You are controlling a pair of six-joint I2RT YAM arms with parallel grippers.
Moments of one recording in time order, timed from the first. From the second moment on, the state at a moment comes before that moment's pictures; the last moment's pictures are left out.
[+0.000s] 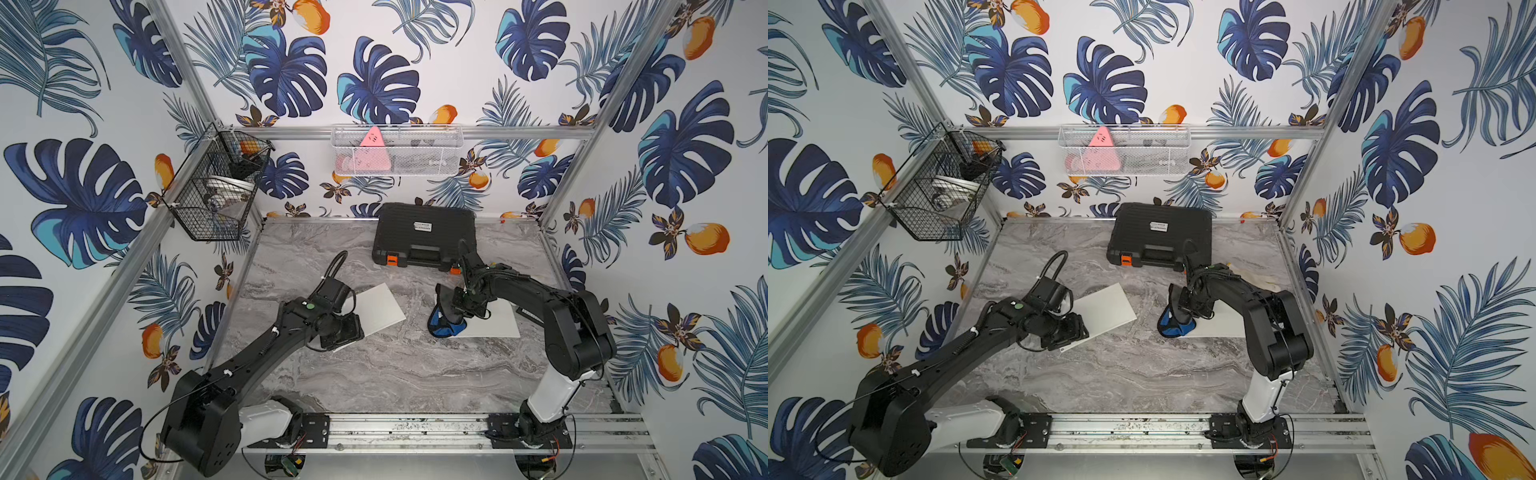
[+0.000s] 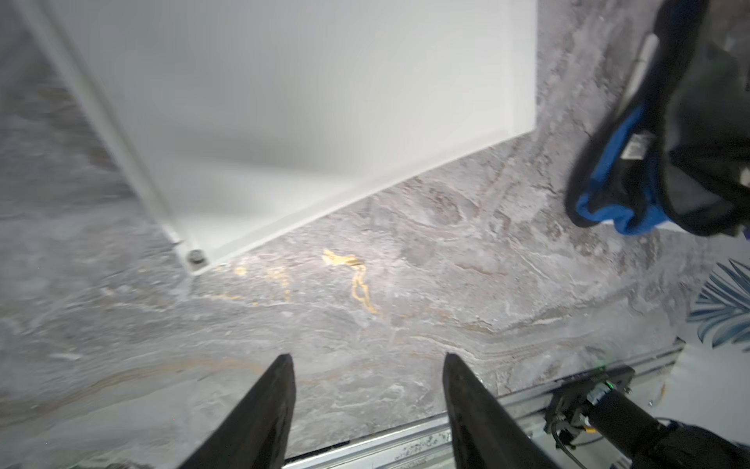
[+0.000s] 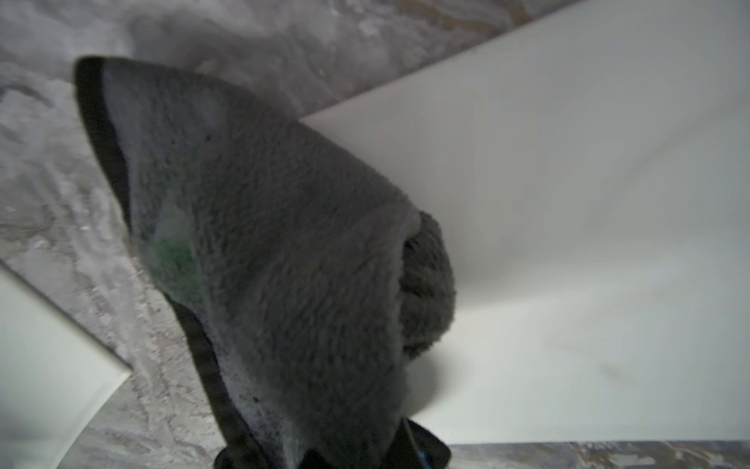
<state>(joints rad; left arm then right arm) -0.46 1.26 0.86 -0.81 0.24 -0.77 0.35 1.79 1.15 -0.77 -0.08 0.68</state>
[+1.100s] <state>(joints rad) -0.69 1.89 1.26 -0.68 0.11 -0.83 0.56 1.79 1.10 -0.75 -0.21 0.65</state>
